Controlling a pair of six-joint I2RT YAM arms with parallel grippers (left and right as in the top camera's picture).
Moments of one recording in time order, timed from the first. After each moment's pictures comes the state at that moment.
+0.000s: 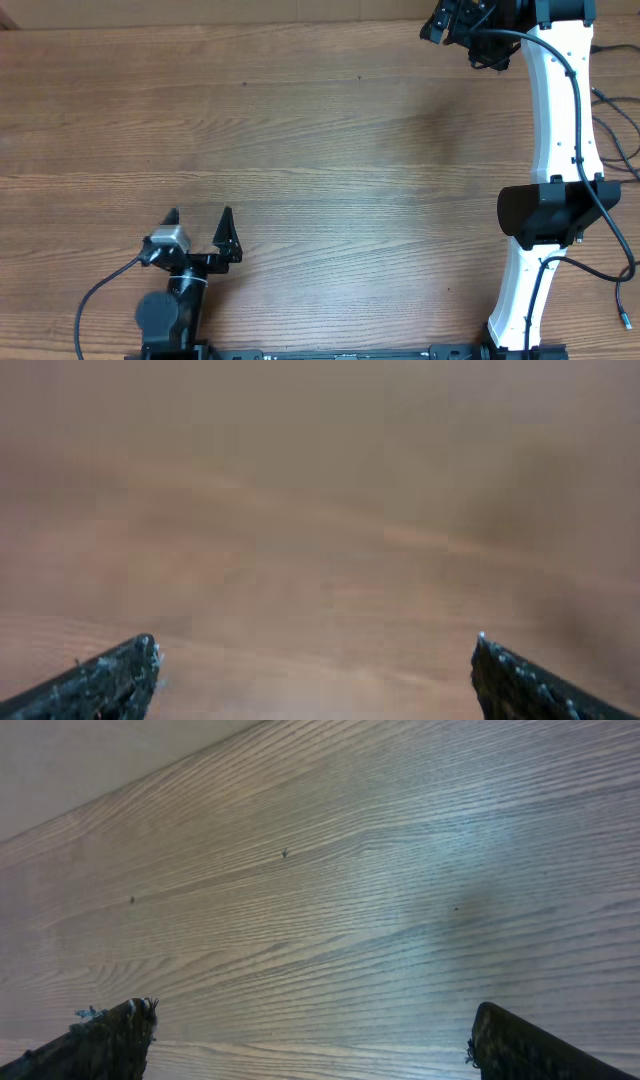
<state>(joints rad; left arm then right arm) 0.05 0.01 0.01 -0.07 0.13 -0.29 0.04 2.27 2.61 -1.43 -0.28 0.35</state>
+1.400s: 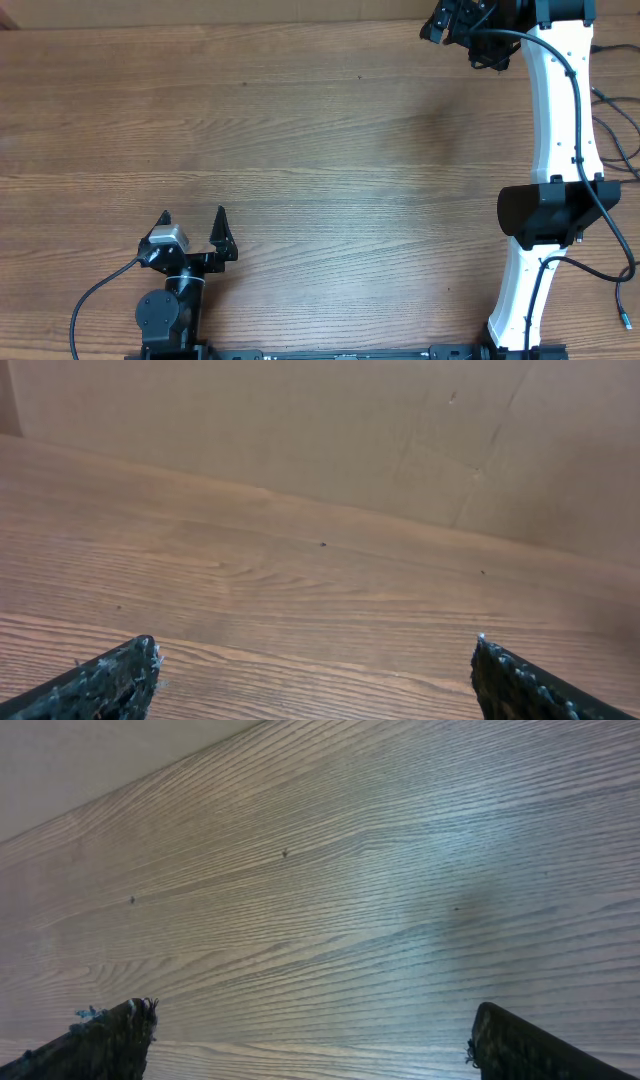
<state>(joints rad) 0.05 0.01 0.01 -0.07 0.07 -0.23 0.04 2.27 2.61 -1.43 -0.28 0.35</state>
